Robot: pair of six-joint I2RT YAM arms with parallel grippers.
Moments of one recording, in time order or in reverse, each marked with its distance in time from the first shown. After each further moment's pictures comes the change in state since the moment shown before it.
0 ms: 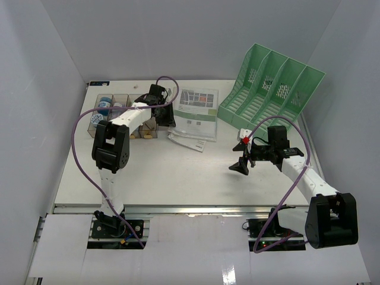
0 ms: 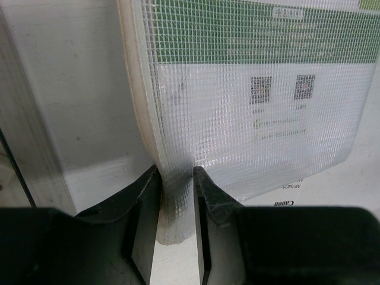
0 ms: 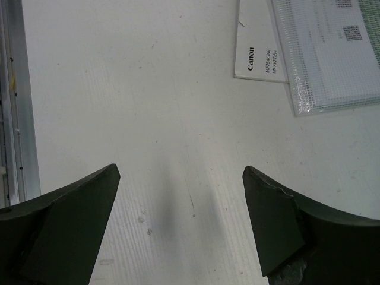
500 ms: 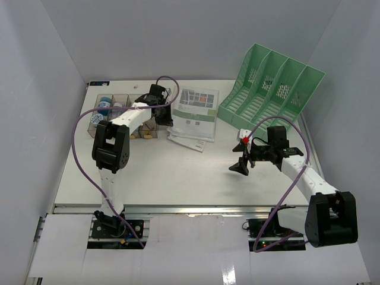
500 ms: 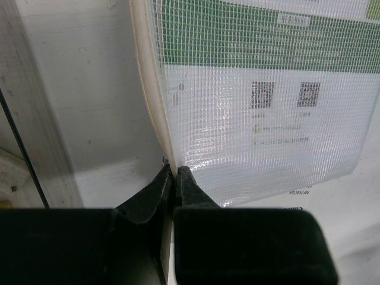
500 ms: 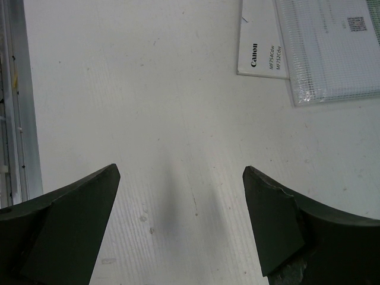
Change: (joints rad) left arm 0.000 0.000 0.000 0.005 -0.039 0.020; right arm 0.000 0.011 0.000 -0.009 0.000 -0.004
